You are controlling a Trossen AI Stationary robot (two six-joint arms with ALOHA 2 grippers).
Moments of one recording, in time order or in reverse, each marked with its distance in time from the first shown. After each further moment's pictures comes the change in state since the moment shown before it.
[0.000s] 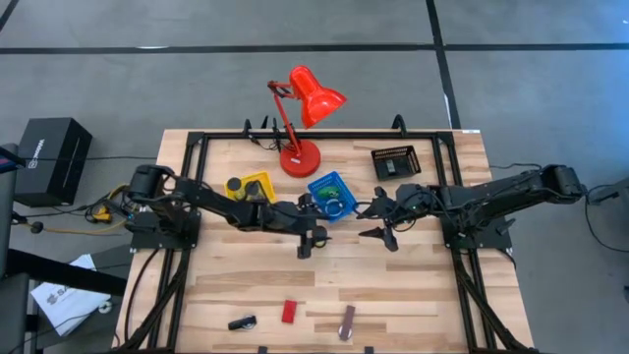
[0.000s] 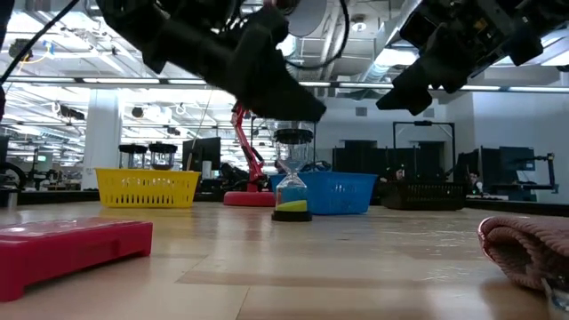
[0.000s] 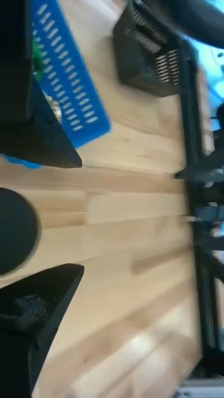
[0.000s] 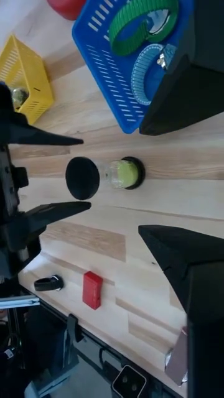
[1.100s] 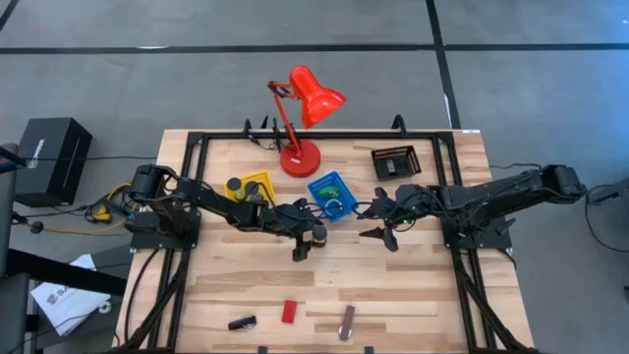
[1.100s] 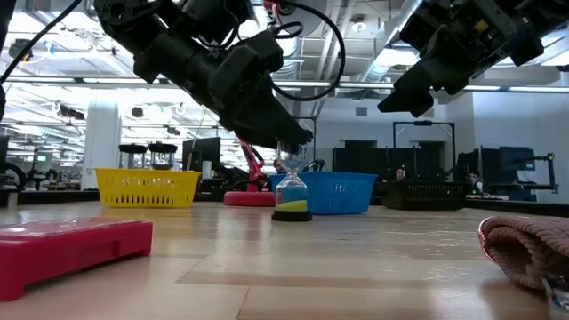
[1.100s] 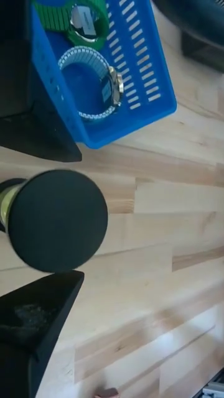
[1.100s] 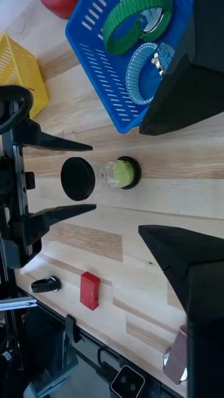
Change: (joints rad) left arm 0.009 0.011 -0.028 -0.101 0.053 -0.137; right arm 0.000 0.000 0.000 -0.013 0.000 0.011
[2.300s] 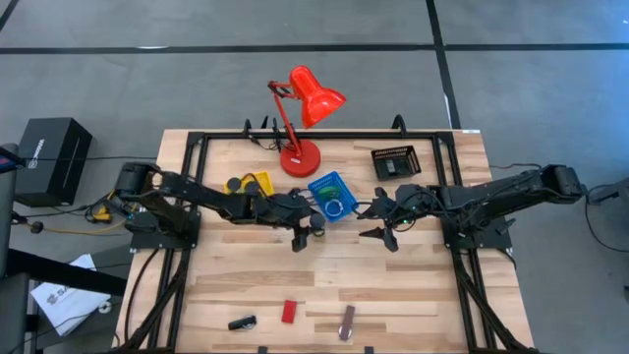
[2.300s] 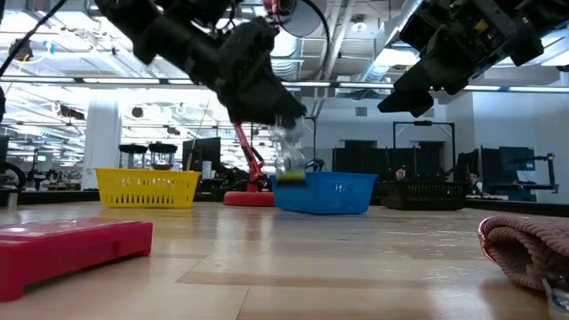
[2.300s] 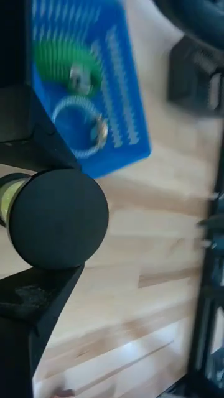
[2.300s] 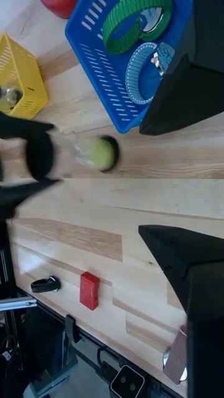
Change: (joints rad) left arm 0.037 -0.119 0.000 -0.067 -0.047 -0.074; right arm 0.001 0.000 0.000 0.000 0.000 0.000
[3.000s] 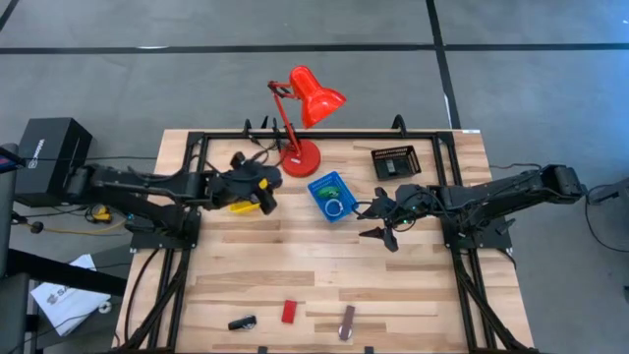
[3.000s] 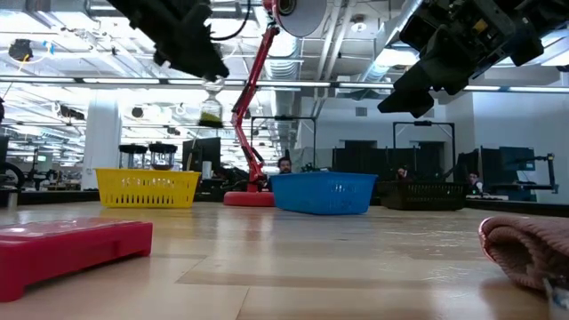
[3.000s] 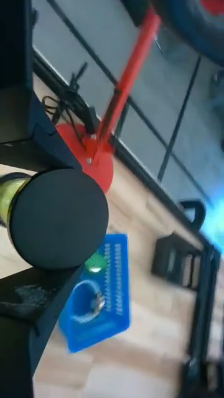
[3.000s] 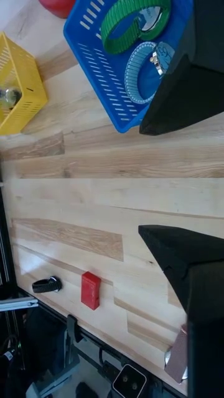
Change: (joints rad) left arm 0.059 -0.507 -0.011 -0.573 -0.494 -0.045; right arm 0.000 0.000 0.000 0.000 0.000 0.010
